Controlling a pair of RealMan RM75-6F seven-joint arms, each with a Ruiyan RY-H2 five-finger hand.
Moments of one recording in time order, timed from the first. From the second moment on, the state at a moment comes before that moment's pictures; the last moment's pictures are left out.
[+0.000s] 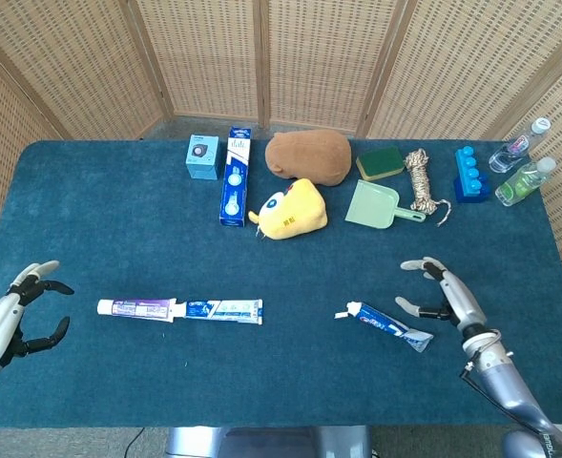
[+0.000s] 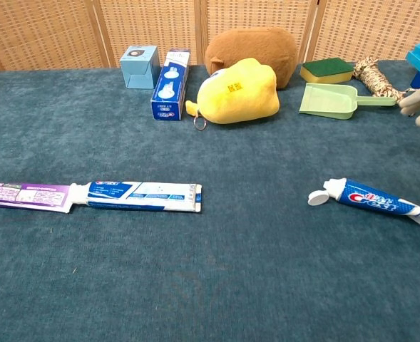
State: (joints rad) left arm -0.23 -0.73 -0.01 -2.28 1.20 1.27 -0.15; right arm 0.39 -1.17 0.18 -1.72 -1.18 0.95 0.47
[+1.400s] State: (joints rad) left arm 0.02 -0.99 0.06 -2.10 1.48 1.62 0.32; right arm 0.17 -1.14 0.07 -1.97 -1.26 1.51 -0.34
